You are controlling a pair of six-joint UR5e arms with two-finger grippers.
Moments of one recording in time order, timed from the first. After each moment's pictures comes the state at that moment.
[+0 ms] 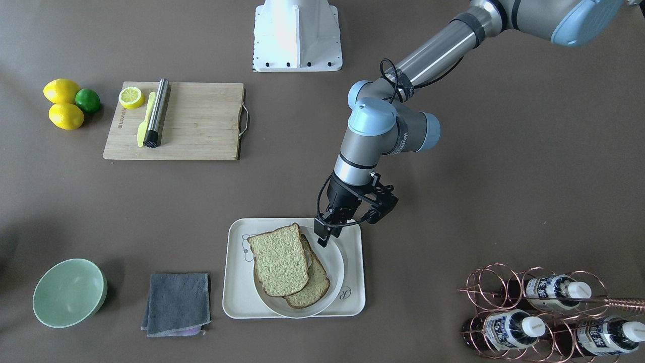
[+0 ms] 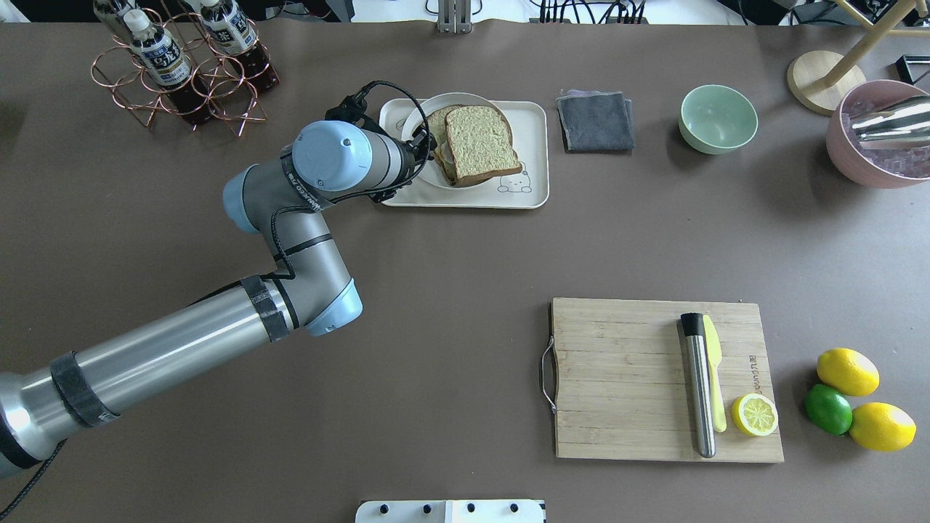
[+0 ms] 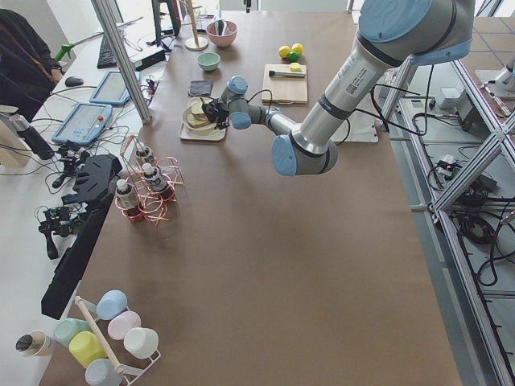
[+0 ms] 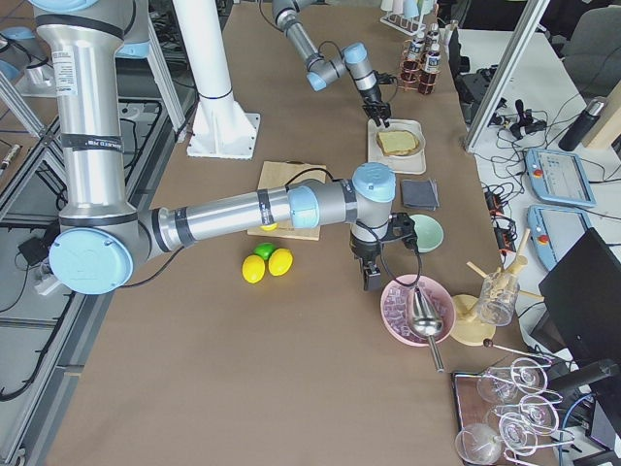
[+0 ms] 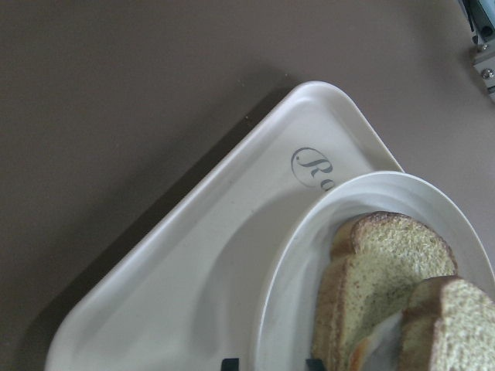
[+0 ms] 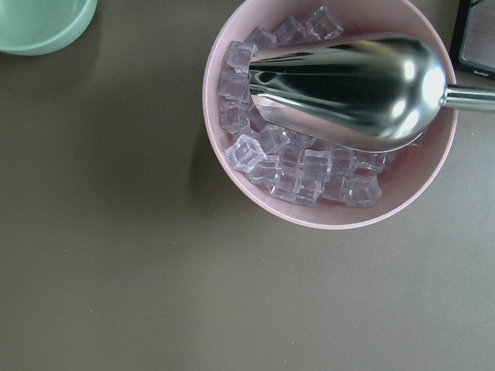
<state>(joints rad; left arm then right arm) -0.62 -2.40 -1.14 -2.31 -1.62 -1.97 1.43 -1.54 1.79 -1.62 2.24 0.01</state>
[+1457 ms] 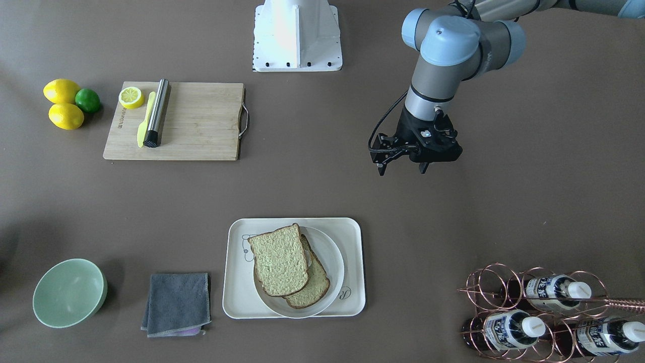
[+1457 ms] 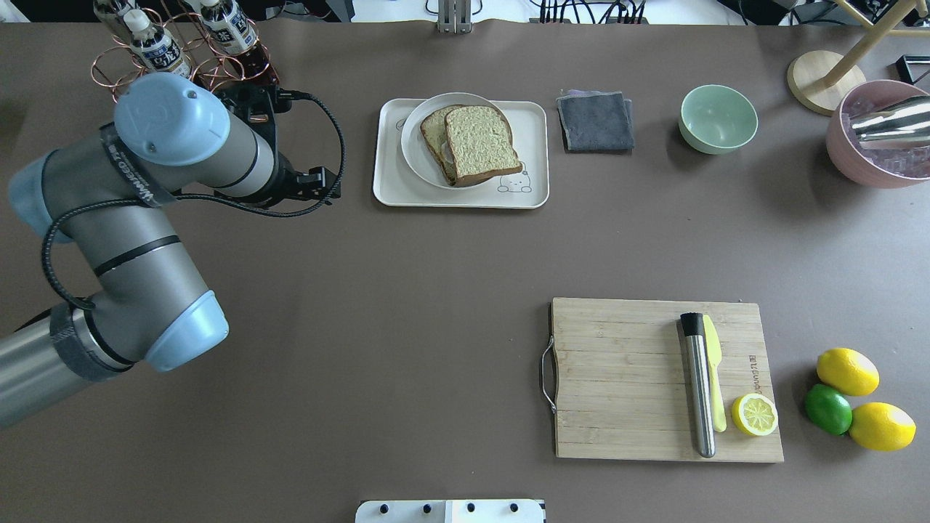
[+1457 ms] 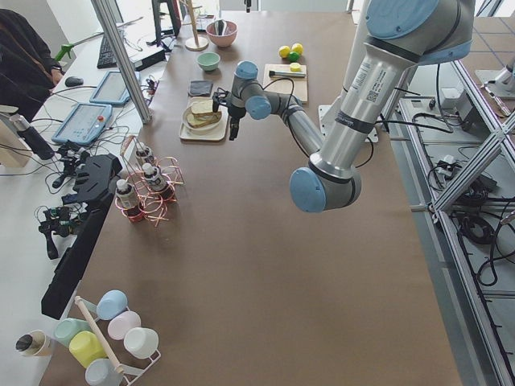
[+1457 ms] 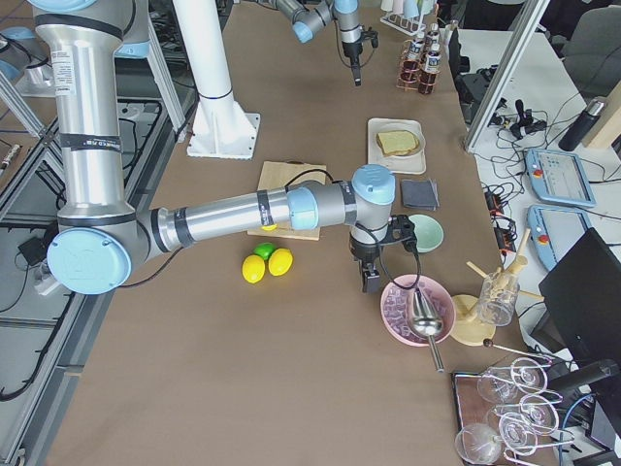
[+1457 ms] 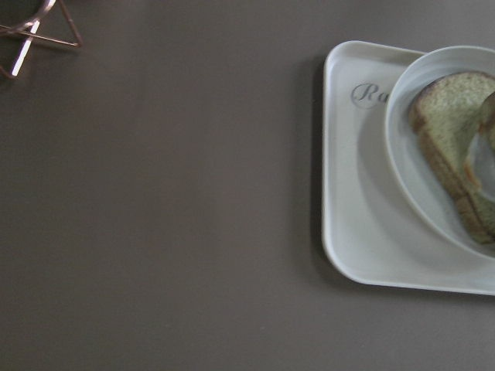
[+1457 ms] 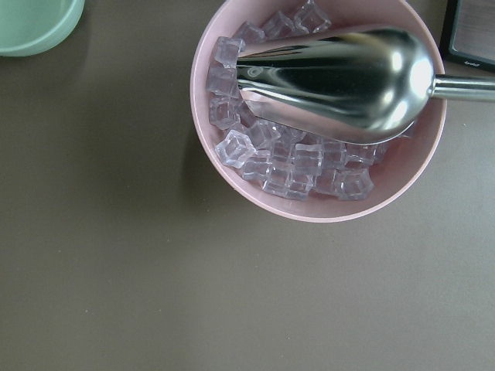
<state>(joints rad) -0.72 -2.07 -1.80 -1.67 -1.85 -1.15 1.43 -1.55 1.79 -1.63 2.24 0.02</state>
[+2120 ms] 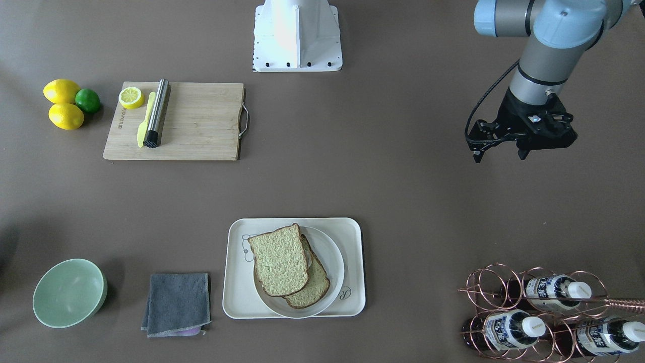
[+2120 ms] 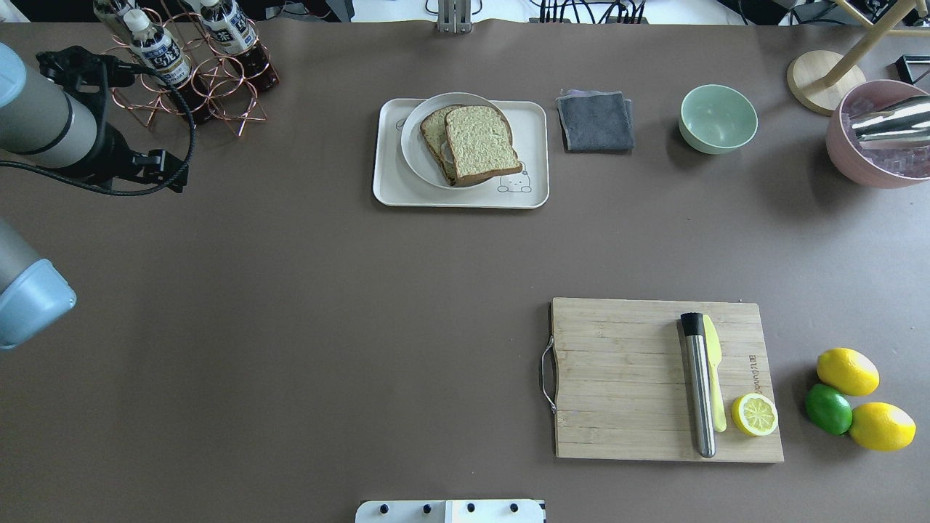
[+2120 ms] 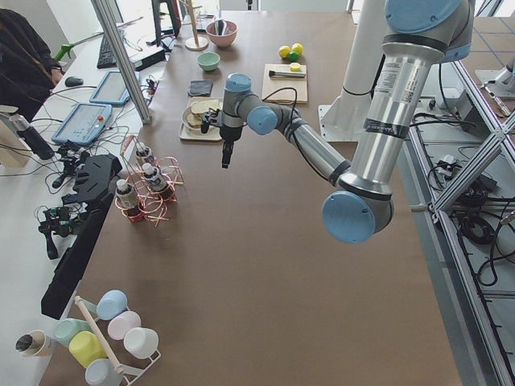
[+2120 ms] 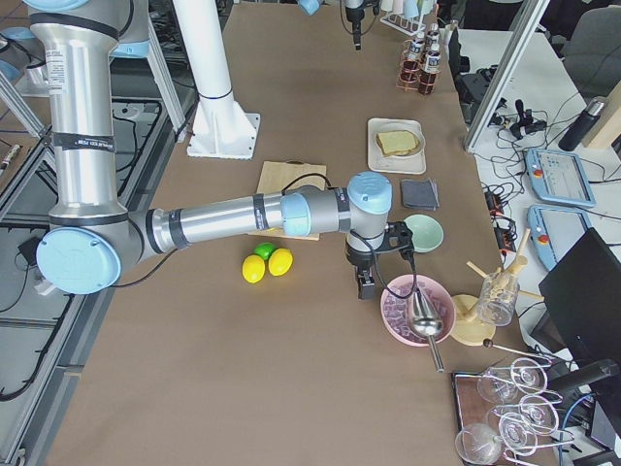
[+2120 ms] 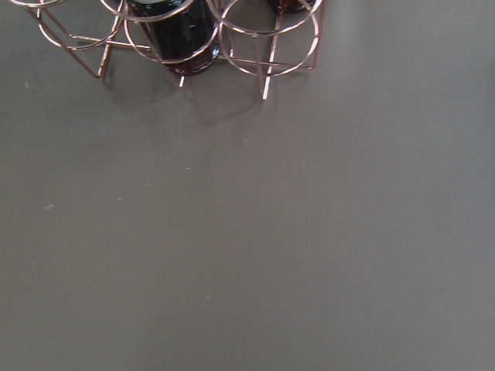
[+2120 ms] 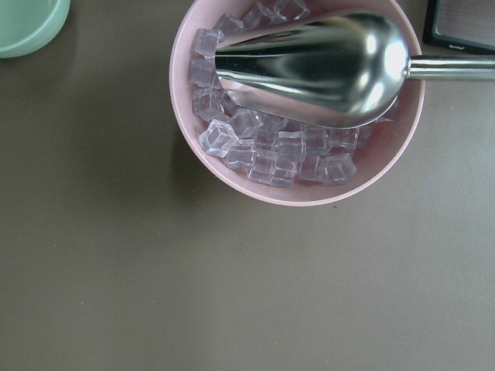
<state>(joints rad) -0.92 -1.82 -1.97 -1.57 -1.94 -0.85 1.47 -1.57 1.78 -1.63 2.28 0.01</state>
